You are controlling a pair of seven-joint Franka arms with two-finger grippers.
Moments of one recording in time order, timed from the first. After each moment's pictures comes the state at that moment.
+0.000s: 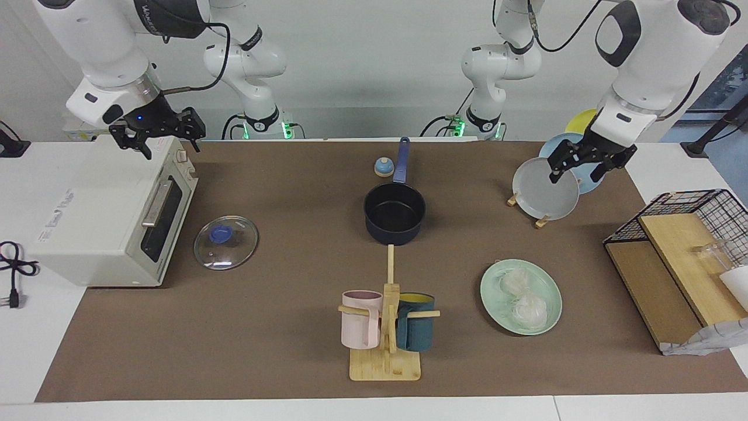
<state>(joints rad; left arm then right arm) -0.06 0.01 -0.04 -1.58 -0.05 1.60 -0.07 0.05 0.02 -0.07 -1.52 -0.06 1.42 -0.25</state>
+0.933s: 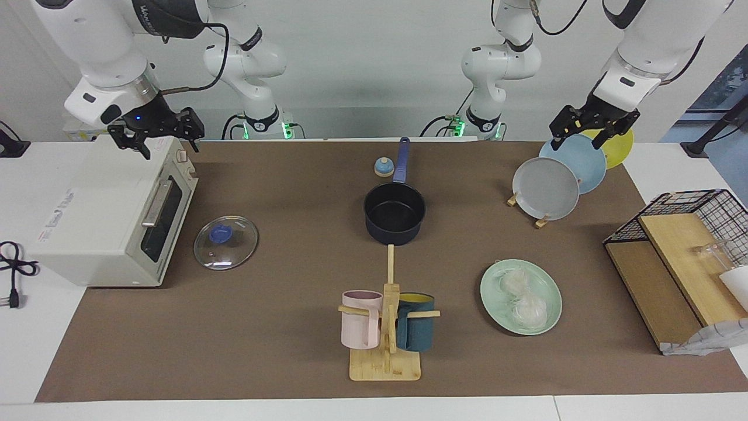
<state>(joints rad) -0.05 -0.04 -0.05 -1.56 -0.03 1.44 -0.07 0.05 0.02 -0.07 -1.52 -0.06 1.42 -0.25</state>
